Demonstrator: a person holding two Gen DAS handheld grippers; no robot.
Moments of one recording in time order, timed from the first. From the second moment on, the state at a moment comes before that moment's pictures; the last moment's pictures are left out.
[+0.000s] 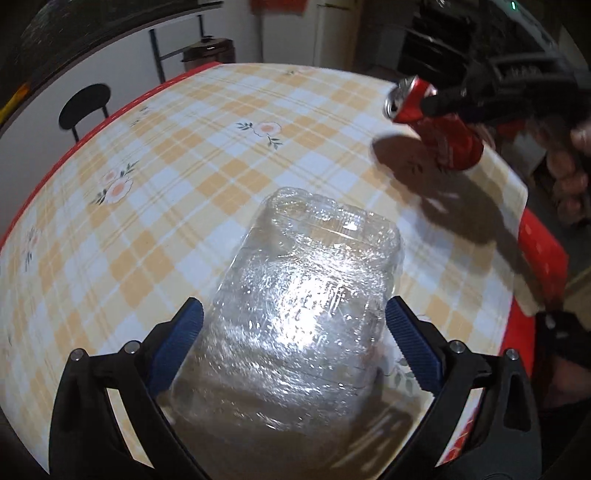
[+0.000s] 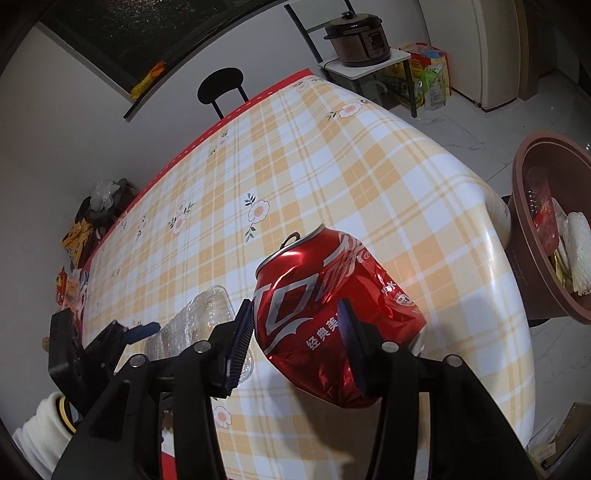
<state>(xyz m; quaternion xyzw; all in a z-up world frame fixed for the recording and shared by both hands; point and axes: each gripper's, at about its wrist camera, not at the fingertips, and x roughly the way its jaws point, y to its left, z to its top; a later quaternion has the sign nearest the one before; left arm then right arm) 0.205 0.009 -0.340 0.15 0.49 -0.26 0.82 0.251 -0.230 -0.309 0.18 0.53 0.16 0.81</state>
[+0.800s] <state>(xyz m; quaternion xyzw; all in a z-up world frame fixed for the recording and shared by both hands) 0.195 0.012 -0.326 0.09 0.48 -0.30 0.82 0.246 -0.216 -0.292 0.12 0.52 0.17 0.83</state>
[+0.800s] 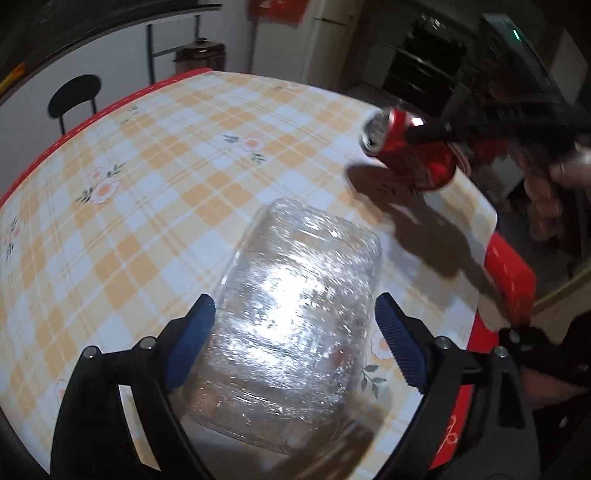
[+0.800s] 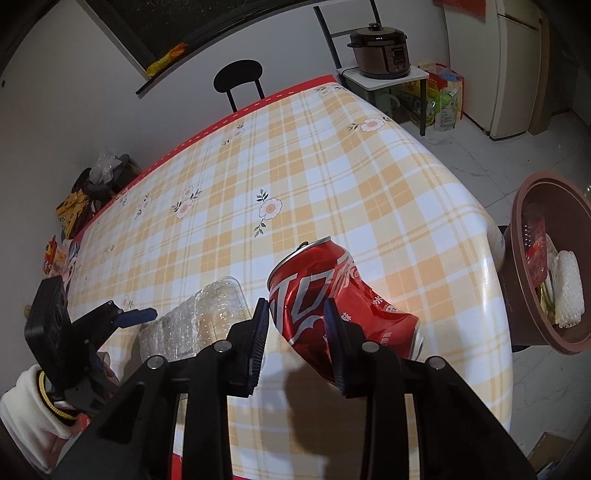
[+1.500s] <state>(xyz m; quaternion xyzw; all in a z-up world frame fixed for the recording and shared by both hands) 0.213 -0.015 -0.349 0.16 0.50 -0.30 0.80 0.247 -0.213 -0.294 0.12 0.52 0.18 0.83</state>
